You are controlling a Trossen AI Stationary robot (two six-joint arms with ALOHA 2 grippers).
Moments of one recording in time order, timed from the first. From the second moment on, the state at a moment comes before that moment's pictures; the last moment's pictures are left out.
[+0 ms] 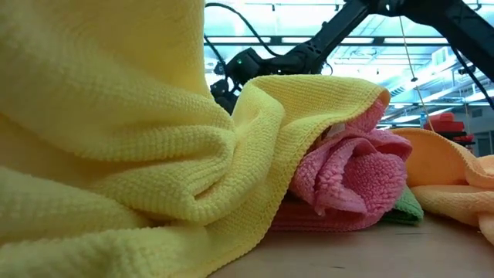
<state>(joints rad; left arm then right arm) -0.19 0.87 0.60 -0.60 -0.78 -0.25 -0.26 2.15 1.44 0.02 -0.26 -0.05</state>
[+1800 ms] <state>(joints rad) 0.11 1.56 0.89 -0.11 -0.35 -0.02 -0.10 1.09 0.63 0.06 0.06 0.03</state>
